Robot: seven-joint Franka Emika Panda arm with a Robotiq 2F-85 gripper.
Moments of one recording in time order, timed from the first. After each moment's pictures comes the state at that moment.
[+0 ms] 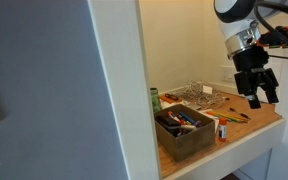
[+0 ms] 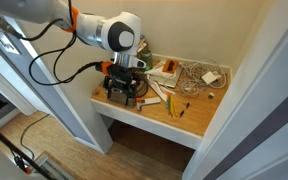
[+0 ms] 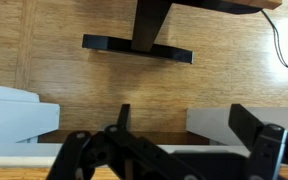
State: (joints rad) arm 0.00 0.00 -0.04 -2.25 0.01 1.79 -0.18
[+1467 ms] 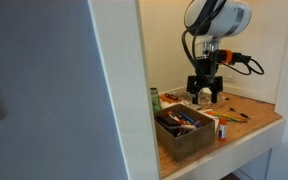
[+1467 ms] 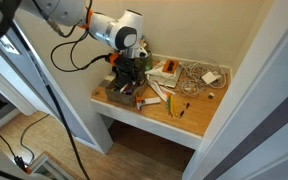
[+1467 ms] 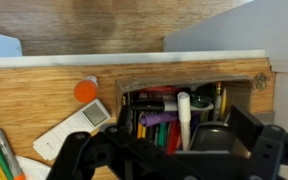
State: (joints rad) arm 0.01 0.25 0.04 -2.01 0.20 2.07 -0.13
